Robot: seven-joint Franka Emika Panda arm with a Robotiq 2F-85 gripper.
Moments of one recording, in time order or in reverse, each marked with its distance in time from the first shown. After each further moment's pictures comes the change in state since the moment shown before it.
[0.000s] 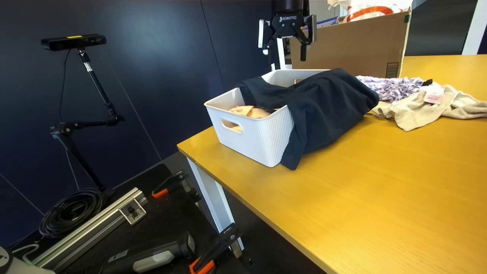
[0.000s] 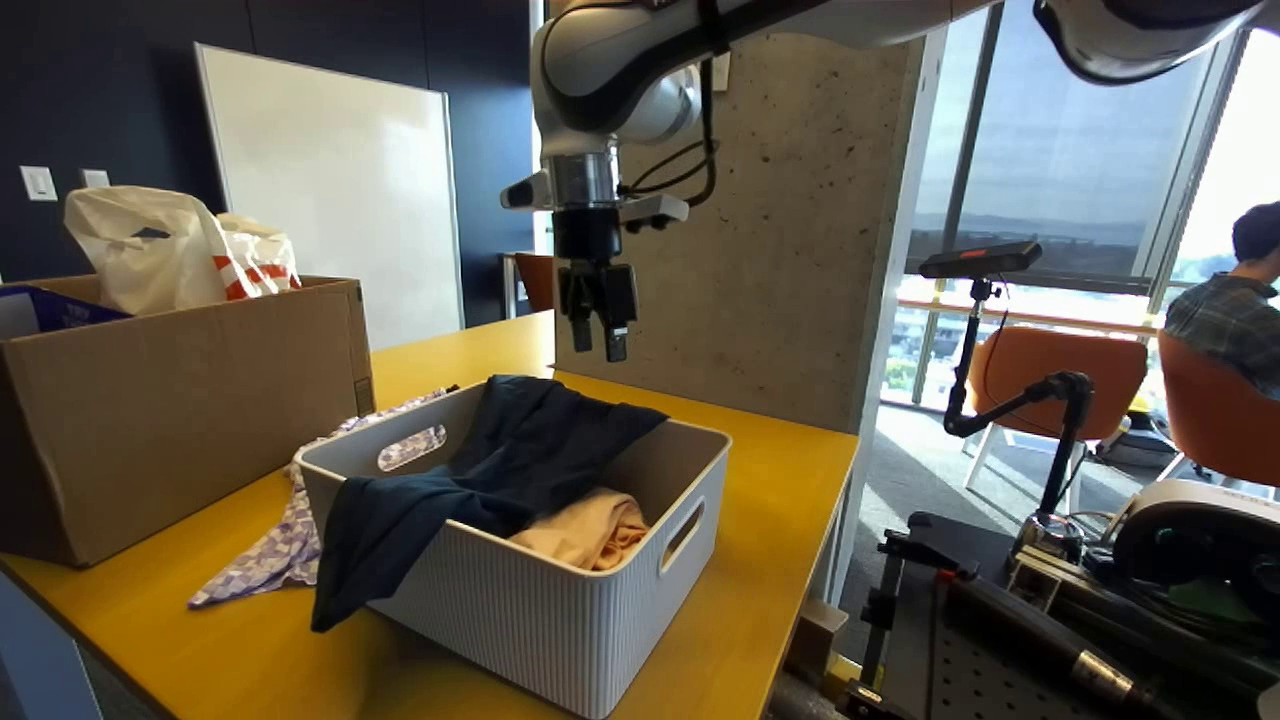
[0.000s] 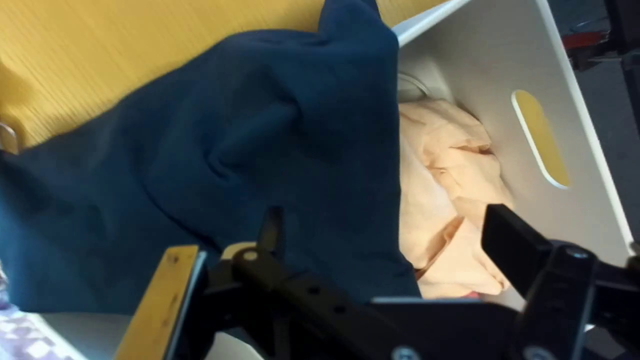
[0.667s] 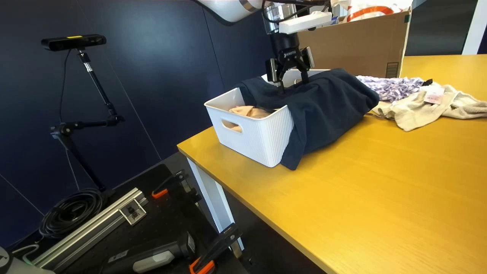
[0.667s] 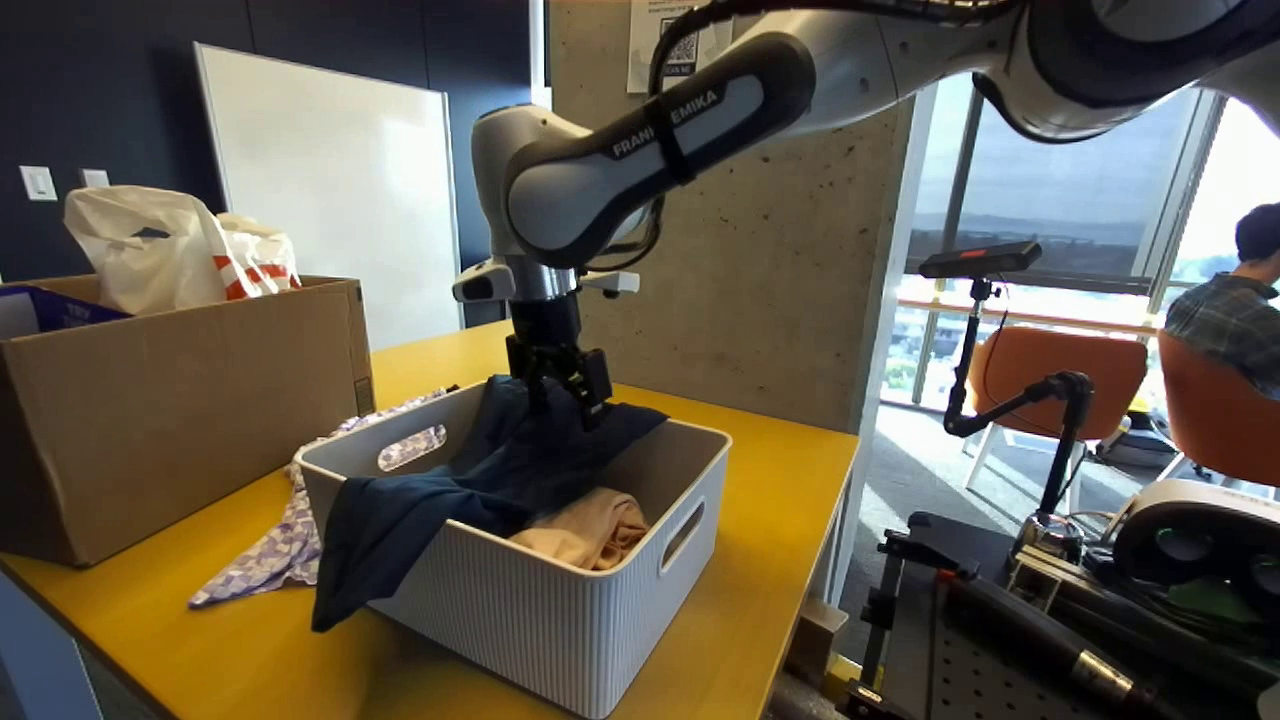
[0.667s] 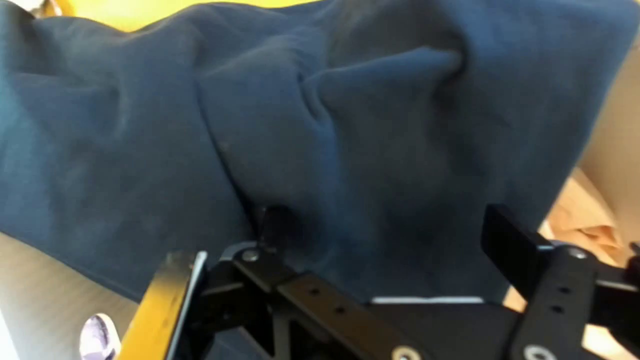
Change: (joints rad) arm 0.080 0.168 -0.009 0.040 -0.231 0.206 -0.179
